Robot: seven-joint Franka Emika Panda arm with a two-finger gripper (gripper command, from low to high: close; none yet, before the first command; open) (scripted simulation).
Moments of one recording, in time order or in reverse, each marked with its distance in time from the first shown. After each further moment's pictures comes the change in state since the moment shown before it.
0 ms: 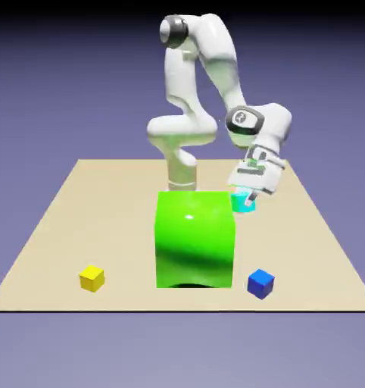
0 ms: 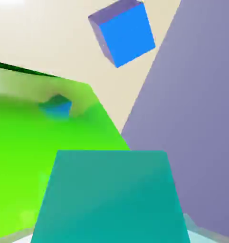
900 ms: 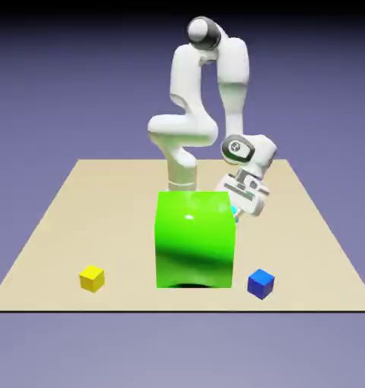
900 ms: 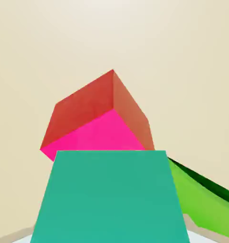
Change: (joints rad) arm -0.512 -0.074 0.844 -0.293 0.377 0.265 -0.091
